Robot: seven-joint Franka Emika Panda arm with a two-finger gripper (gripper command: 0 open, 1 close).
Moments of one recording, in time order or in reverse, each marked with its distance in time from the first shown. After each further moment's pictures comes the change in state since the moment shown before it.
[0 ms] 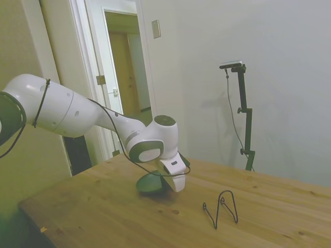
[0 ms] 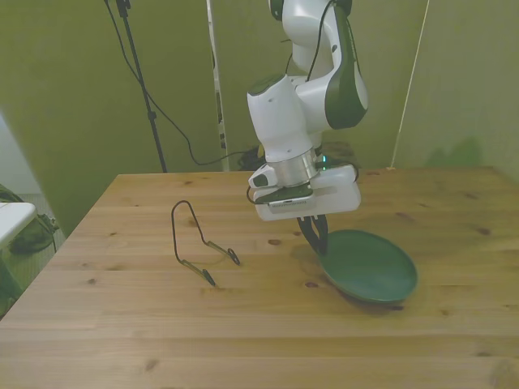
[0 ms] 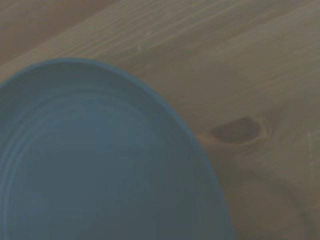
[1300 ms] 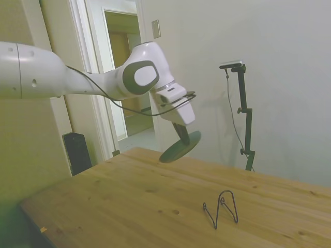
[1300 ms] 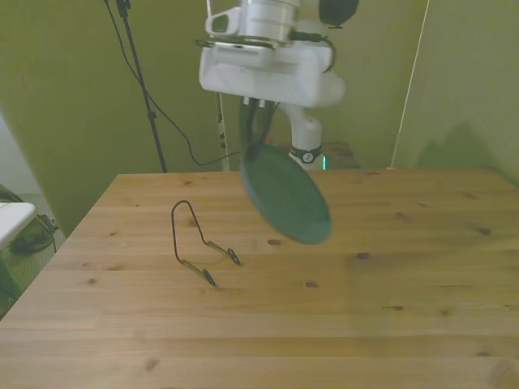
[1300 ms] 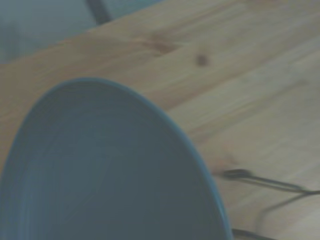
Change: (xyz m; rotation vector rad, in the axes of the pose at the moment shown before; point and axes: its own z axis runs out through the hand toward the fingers) arm -0.029 -0.059 -0.189 -0.019 0.389 0.029
